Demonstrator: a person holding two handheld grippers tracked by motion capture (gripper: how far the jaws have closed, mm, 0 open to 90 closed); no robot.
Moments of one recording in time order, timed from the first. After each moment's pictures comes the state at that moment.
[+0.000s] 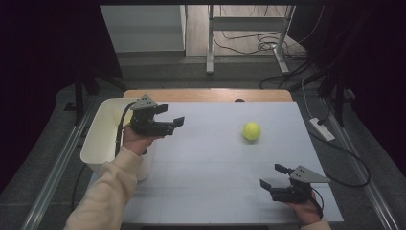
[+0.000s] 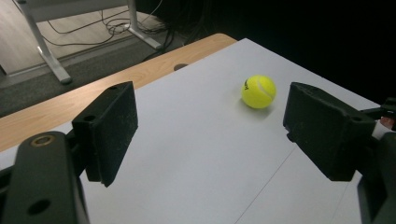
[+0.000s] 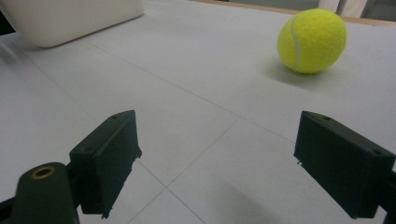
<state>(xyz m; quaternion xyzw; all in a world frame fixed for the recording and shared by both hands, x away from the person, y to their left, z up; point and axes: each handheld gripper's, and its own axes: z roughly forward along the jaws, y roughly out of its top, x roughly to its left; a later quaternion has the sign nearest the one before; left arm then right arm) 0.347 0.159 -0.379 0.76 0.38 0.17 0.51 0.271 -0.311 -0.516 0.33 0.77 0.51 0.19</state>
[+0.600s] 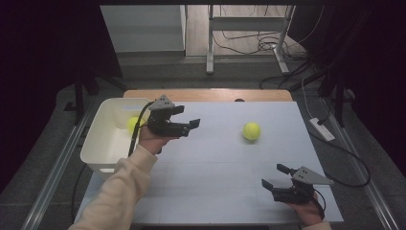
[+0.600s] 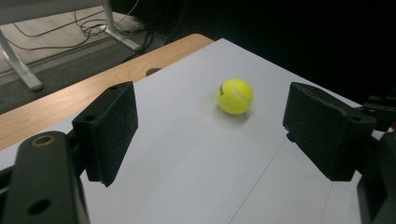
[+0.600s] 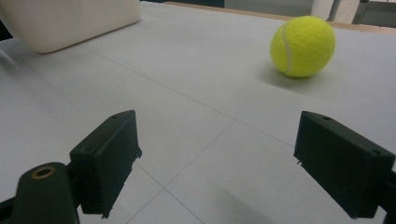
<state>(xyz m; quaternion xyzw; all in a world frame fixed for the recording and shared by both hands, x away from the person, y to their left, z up) 0.359 0.120 -0.384 0.77 0.35 0.14 0.51 0.267 -0.315 -0.514 0.33 0.76 0.52 0.19</state>
